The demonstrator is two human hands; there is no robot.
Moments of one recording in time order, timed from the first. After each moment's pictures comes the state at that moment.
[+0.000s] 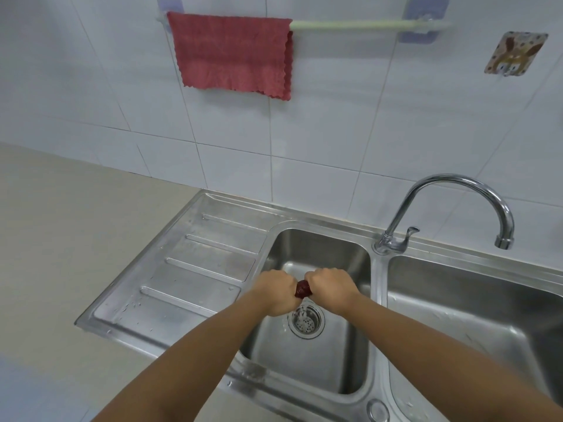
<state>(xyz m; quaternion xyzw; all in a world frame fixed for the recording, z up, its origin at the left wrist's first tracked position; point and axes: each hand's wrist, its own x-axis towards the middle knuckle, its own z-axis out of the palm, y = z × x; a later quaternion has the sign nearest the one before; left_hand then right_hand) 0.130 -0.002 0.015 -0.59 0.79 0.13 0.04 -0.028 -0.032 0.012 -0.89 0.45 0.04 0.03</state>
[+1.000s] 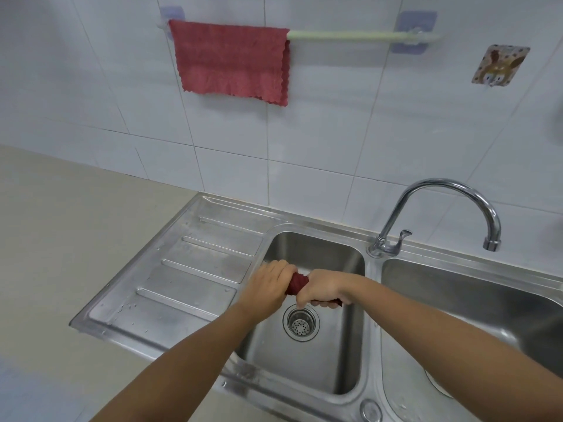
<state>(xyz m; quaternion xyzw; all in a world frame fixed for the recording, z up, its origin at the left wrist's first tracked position) 0.141 0.010 -0.002 -0.47 0.83 -0.14 -0.27 -0.022 -0.026 0.073 -0.68 0.53 0.13 0.50</state>
